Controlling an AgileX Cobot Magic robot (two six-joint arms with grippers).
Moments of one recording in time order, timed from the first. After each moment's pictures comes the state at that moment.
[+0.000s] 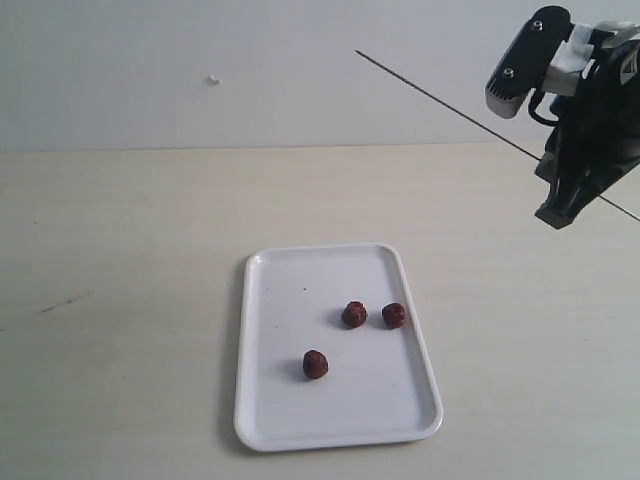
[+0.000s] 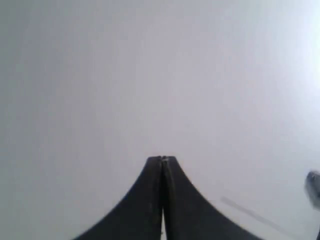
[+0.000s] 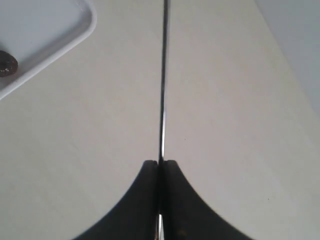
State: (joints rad) left arm -0.22 0.00 0.00 0.37 -0.44 -0.55; right arm 0.13 1.47 -1.08 -0.15 0.71 -0.59
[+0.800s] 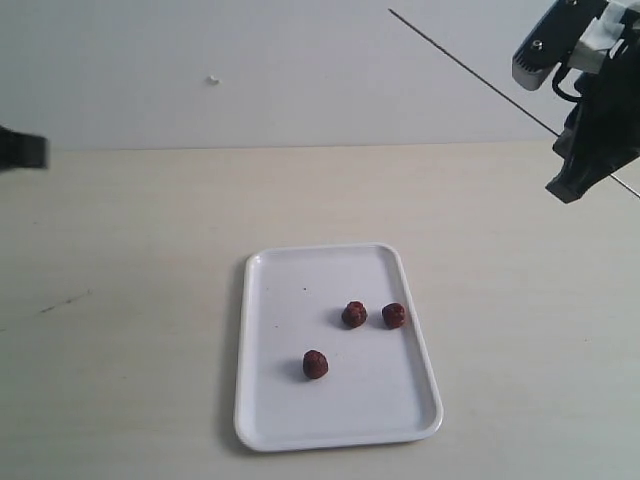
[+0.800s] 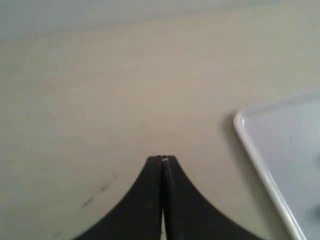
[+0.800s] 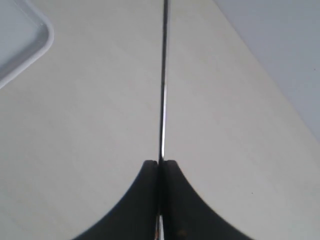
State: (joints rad) left arm -0.30 1.22 -0.84 0.04 0.42 -0.08; right arm 0.05 1.47 -1.08 -0.12 0.63 -0.58
